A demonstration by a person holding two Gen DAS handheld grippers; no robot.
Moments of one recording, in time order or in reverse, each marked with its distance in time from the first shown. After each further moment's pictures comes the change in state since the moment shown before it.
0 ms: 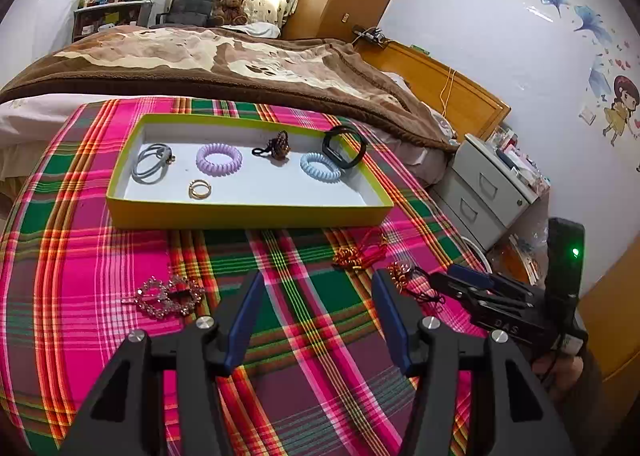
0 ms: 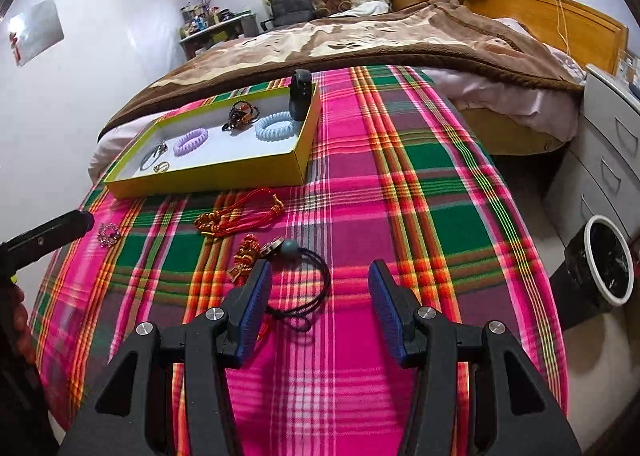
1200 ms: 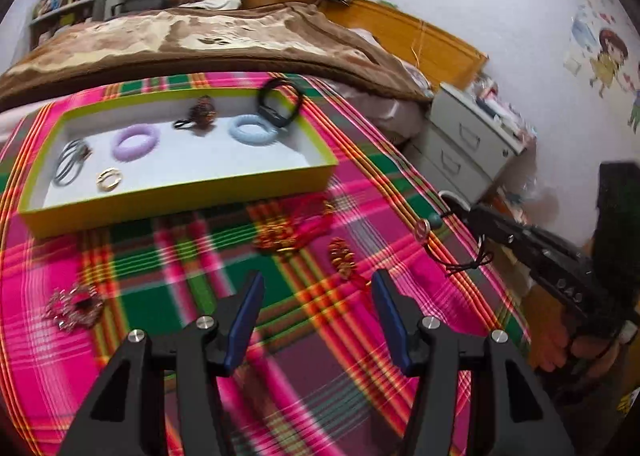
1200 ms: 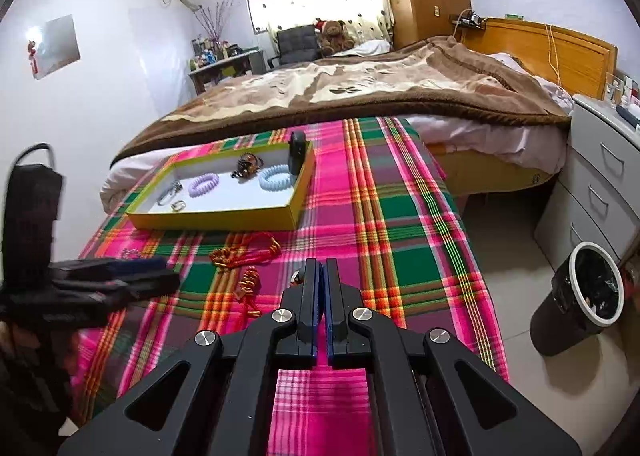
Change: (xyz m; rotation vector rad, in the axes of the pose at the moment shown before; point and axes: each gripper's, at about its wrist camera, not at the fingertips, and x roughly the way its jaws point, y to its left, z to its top) left arm 0.052 -0.057 -0.002 0.135 0.135 -0.036; right arm -0.064 -0.013 0.005 -0.008 -0.163 0.015
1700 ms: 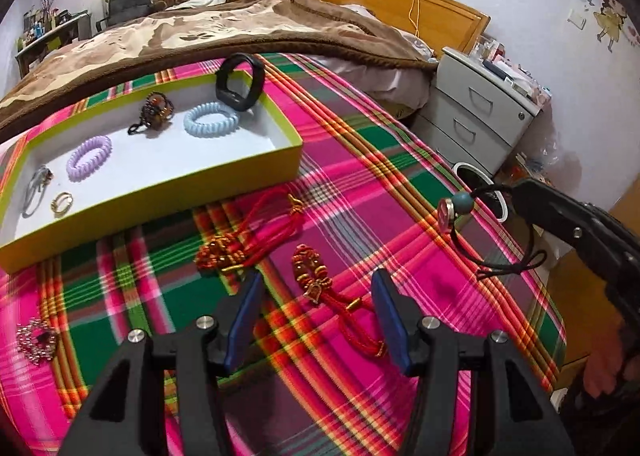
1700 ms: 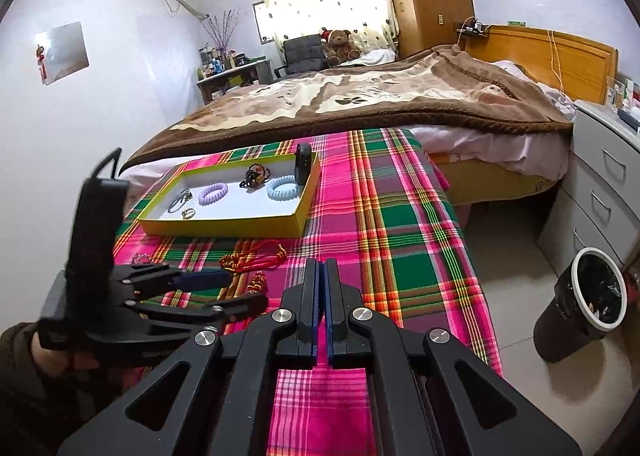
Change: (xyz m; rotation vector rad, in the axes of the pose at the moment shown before) left arm 0.048 -0.034 0.007 0.076 0.069 0.063; right arm -0.011 -0.005 0.000 0.003 -0.033 0.030
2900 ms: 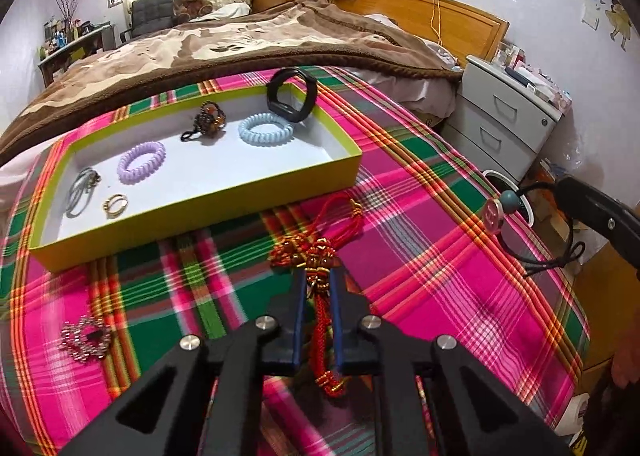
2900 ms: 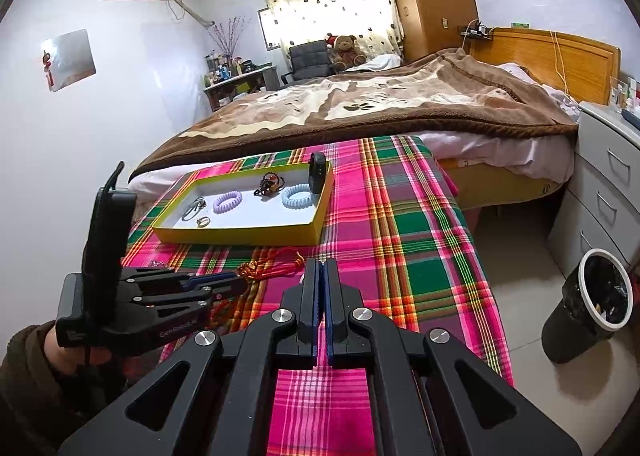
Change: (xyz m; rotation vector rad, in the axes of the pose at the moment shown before) left arm -0.025 0.024 -0.005 0.005 -0.046 0.119; right arm -0.010 0.011 0.004 0.004 -0.021 0.024
